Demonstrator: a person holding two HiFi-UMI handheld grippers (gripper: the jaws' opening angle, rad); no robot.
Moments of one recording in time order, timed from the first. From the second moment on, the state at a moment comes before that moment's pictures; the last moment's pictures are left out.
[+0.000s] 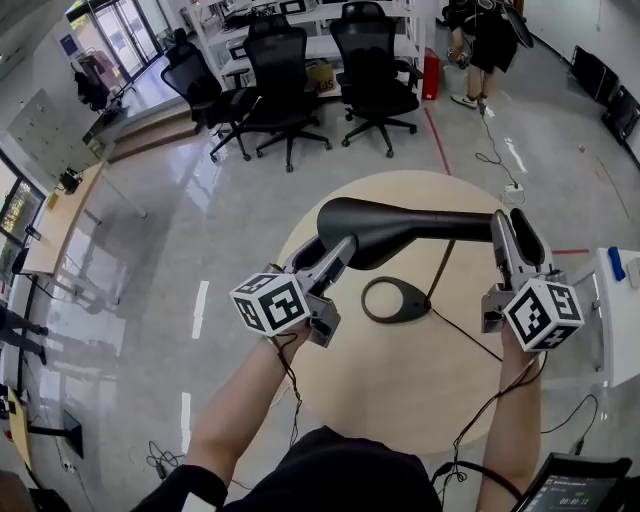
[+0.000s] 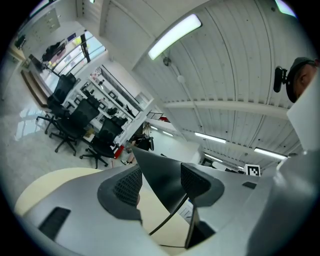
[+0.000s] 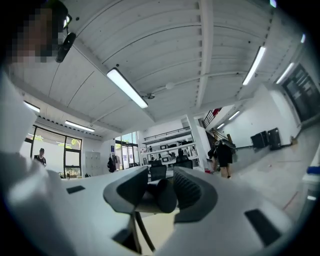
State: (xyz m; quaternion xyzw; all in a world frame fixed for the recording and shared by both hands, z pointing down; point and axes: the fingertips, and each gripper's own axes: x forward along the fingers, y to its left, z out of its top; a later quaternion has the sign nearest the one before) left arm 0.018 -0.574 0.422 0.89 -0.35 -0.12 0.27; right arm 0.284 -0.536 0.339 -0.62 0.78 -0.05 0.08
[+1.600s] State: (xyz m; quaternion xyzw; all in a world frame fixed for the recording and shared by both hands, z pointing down) left arm 0.048 -0.582 0.288 0.92 -0.38 -0.08 0.07; right arm 0.295 -0.544 0.416 -0.56 0.77 -0.21 0.23
